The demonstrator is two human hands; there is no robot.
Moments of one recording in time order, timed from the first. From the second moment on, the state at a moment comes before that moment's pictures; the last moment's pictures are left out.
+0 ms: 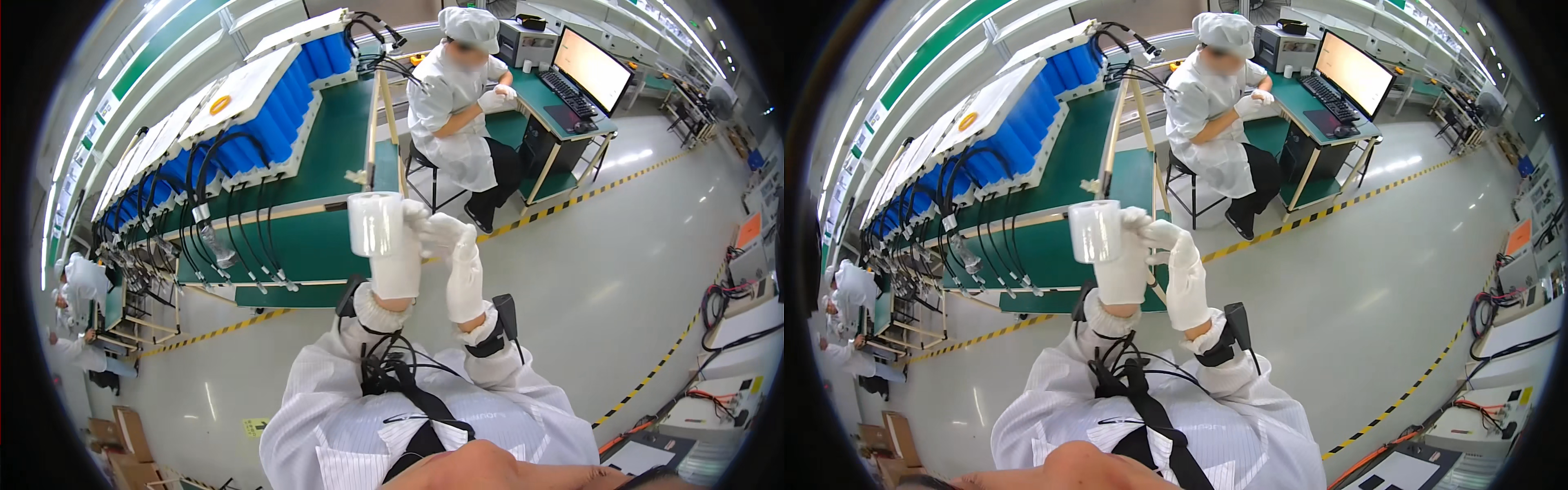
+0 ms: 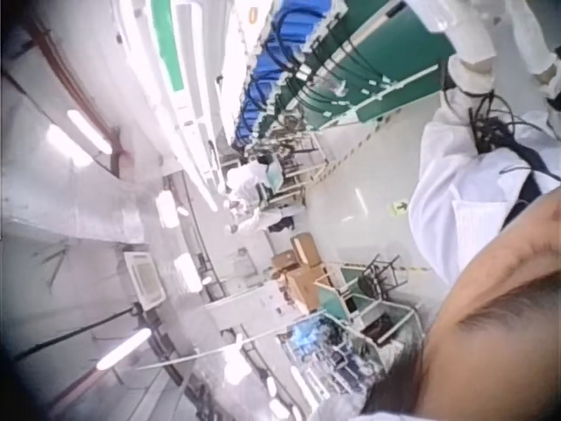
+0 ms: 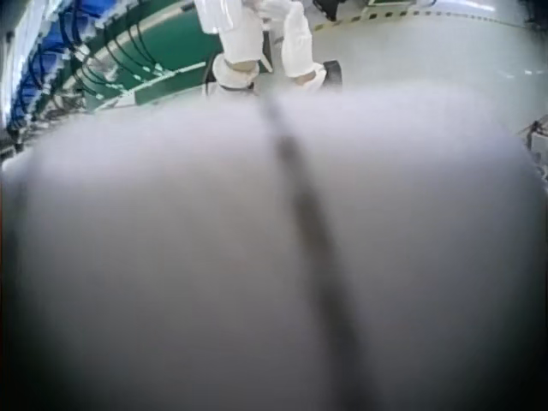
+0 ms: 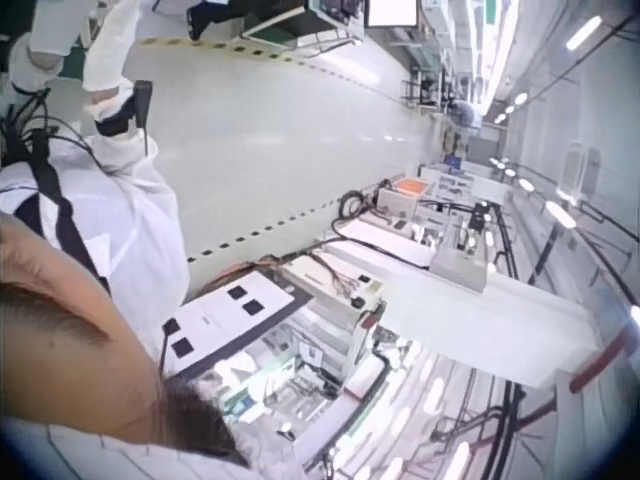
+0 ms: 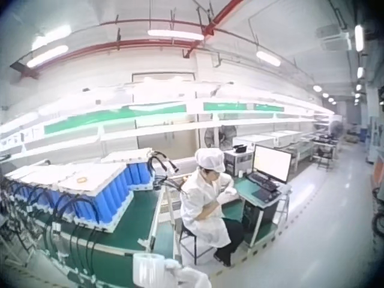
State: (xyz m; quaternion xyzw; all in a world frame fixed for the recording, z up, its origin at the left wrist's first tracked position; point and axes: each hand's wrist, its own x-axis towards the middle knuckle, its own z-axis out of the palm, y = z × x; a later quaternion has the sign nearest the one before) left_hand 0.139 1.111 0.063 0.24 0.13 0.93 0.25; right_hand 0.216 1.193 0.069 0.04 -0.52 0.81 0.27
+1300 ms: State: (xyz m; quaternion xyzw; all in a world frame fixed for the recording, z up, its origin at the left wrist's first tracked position) left_hand -0.109 1.262 0.115 0.07 0.54 0.83 -0.12; right_hand -0.144 1.414 0.112 0.26 -0.58 0.77 0.05
